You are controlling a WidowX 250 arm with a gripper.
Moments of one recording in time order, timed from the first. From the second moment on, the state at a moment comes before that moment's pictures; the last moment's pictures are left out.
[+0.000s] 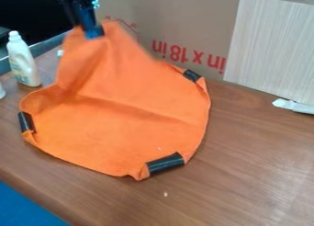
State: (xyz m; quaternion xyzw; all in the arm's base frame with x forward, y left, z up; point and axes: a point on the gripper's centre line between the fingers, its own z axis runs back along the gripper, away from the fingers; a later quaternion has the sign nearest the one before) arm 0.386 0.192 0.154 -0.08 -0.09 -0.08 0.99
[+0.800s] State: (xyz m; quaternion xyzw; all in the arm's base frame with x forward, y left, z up) arm 0.375 0.200 0.174 -0.09 -0.11 -0.09 0.99
